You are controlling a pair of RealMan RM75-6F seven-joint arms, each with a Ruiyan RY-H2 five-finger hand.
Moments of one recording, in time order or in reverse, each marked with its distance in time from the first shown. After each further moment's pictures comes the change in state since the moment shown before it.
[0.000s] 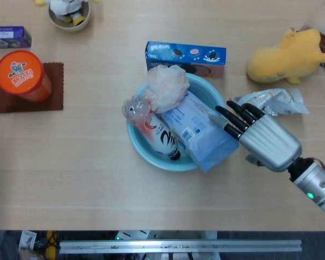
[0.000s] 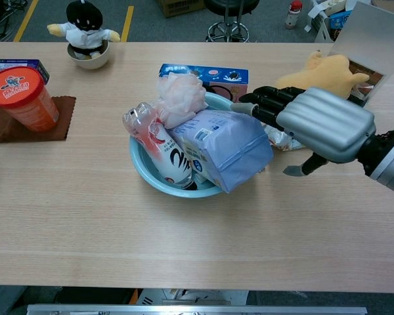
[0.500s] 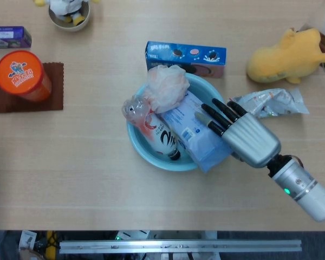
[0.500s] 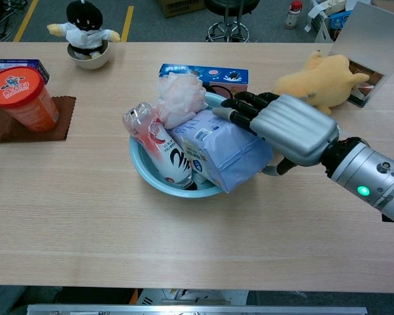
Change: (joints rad) left arm -0.015 0.018 0.004 0.005 -0.014 -0.048 -0.024; right arm 0.039 -0.176 0.014 0.104 0.074 0.012 -0.134
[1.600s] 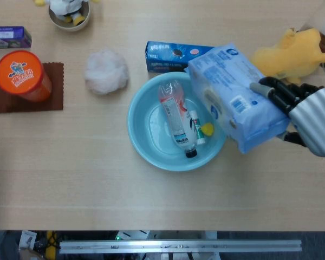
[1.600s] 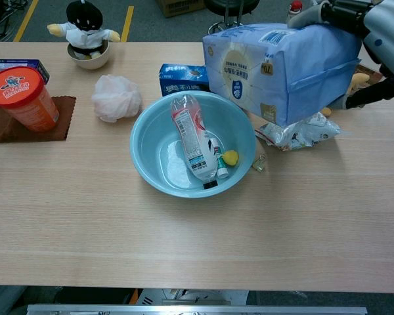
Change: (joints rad) left arm -0.006 0.027 0.008 -0.034 -0.010 -0.028 0.007; right arm -0.100 0.261 0.005 -0.065 -0.200 0.409 0.387
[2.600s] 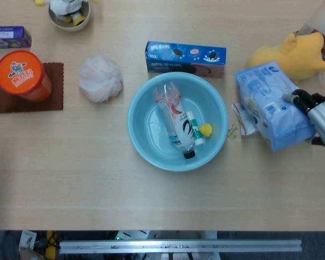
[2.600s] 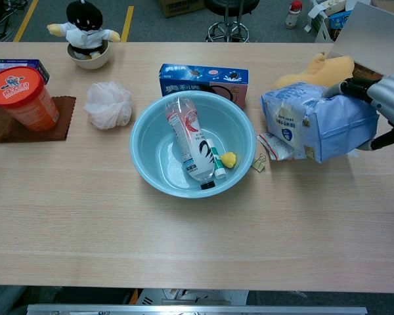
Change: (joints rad) left arm -0.005 -0.013 0.012 -0.007 -0.015 -0.028 0.030; right arm -0.027 -0.063 -0.083 0.336 0.111 -0.165 0.119
